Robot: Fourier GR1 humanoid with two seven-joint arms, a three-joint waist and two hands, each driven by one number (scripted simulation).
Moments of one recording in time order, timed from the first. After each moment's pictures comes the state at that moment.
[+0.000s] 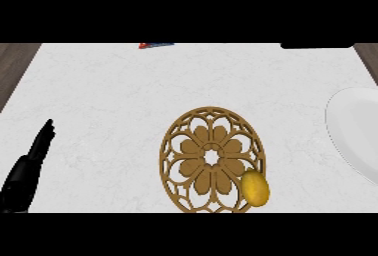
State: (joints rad) left arm 0.11 0.32 0.10 -1.50 -0.14 0.04 -0.15; right arm -0.32 -1.17 -0.41 -0.59 0.28 0.26 -0.99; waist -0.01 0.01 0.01
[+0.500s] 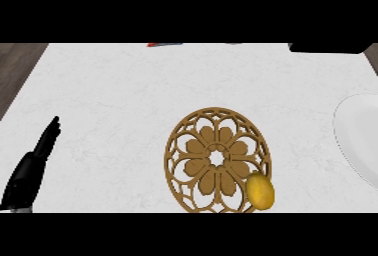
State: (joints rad) left arm 0.09 0.33 0.08 -1.50 -0.15 0.02 -0.15; right arm -0.39 -1.14 -0.30 -0.57 0.28 0.31 -0.96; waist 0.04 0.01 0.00
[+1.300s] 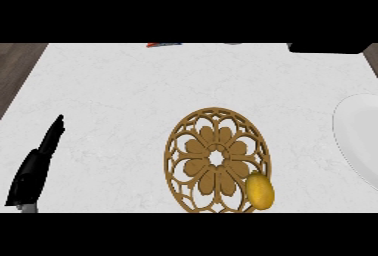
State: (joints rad) left arm 0.06 0.31 0.08 -1.47 -0.17 0.02 -0.15; right arm -0.53 -0.90 -0.08 -0.46 0.43 0.27 -0.90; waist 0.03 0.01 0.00
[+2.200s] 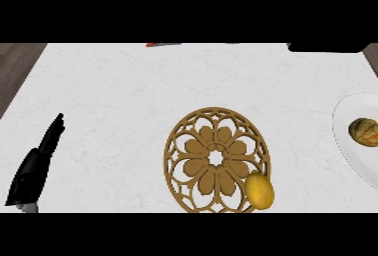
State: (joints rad) left arm 0.06 0.29 0.09 -1.49 -0.18 0.01 -0.13; right arm -0.68 -0.92 -0.30 -0.19 0.22 0.40 -0.79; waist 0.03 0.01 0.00
